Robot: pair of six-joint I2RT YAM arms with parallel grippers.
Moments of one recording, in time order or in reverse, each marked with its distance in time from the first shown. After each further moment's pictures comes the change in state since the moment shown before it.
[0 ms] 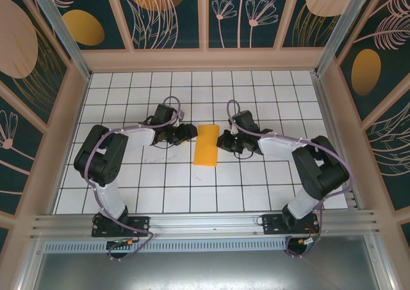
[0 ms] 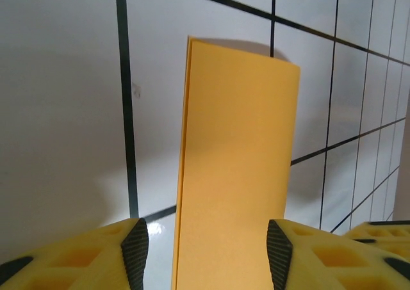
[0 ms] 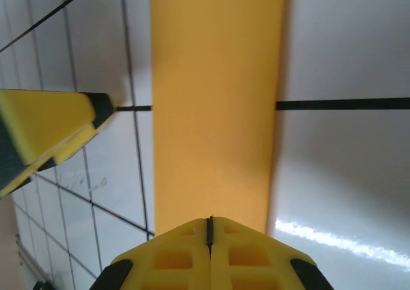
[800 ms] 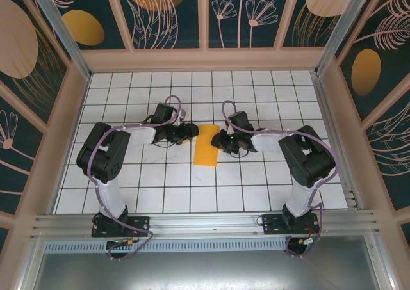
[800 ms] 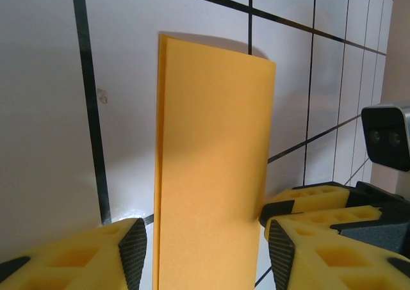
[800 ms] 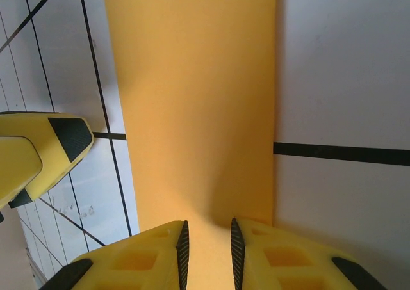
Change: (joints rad) left arm 0.011 0.036 0.013 0.034 0.087 0.000; right arm -0.002 0.142 0.036 0.096 -0.043 0.059
